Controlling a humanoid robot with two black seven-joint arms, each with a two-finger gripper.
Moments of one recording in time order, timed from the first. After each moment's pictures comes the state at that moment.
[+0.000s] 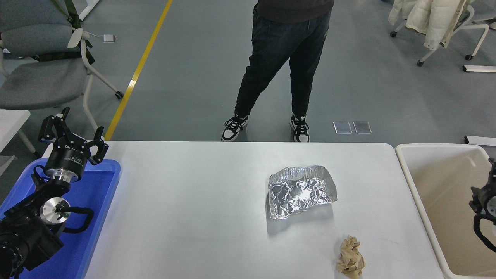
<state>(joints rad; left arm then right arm) -0.65 0.37 -0.68 -0.24 -0.08 -0.64 -0.64 0.64 -0.52 0.62 0.35 -0.05 0.00 0.27</state>
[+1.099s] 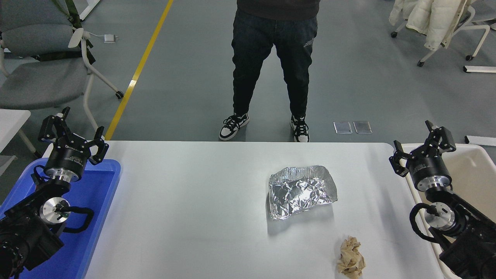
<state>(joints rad) -0.65 0.37 -0.67 -0.24 -0.07 -0.65 -0.64 0.54 -0.31 0.92 0.56 -0.14 0.19 0.50</state>
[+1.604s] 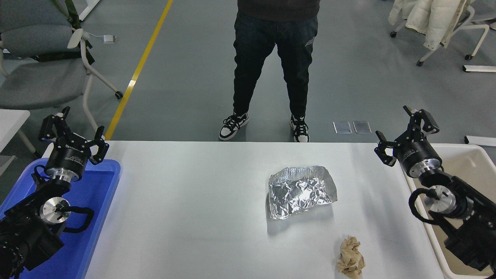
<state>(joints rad) -0.65 0.37 -0.67 -0.24 -0.07 -0.65 -0.64 0.59 -0.48 0.79 0.89 -0.14 0.08 0.27</state>
